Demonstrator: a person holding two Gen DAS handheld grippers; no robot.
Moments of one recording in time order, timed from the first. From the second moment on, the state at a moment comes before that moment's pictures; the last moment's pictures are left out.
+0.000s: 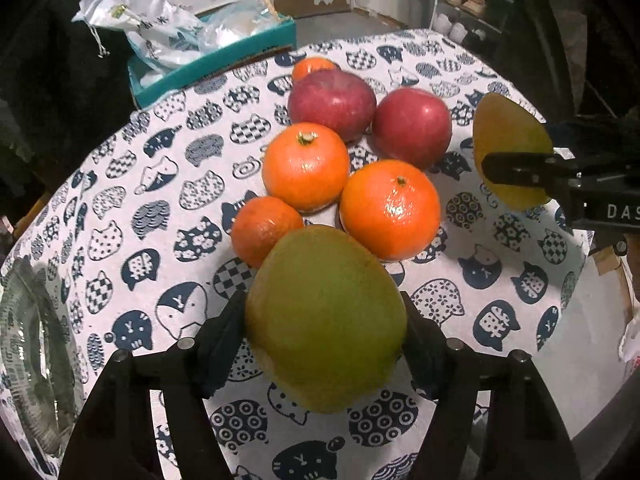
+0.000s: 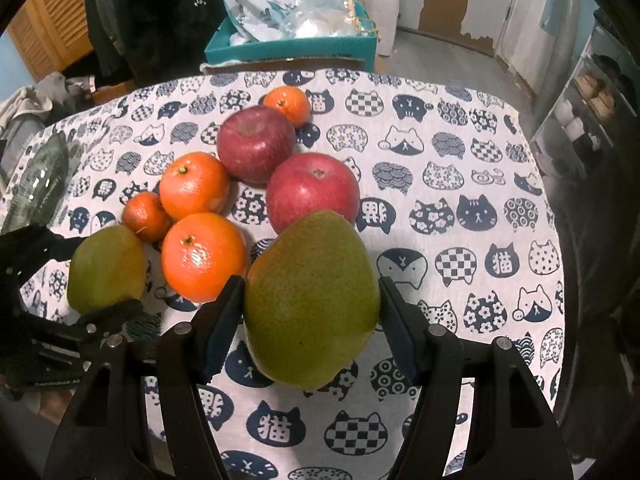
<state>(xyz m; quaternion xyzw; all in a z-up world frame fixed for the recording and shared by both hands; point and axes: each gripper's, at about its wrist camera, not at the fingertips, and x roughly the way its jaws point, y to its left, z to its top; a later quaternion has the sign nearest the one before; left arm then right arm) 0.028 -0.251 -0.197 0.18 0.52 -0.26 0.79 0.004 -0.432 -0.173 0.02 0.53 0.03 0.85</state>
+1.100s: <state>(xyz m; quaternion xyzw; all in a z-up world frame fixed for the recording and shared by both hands) 0.035 -0.155 -0.084 0.09 0.43 -0.21 0.87 0.006 -0.369 -0.055 0.01 0.42 0.05 0.91</state>
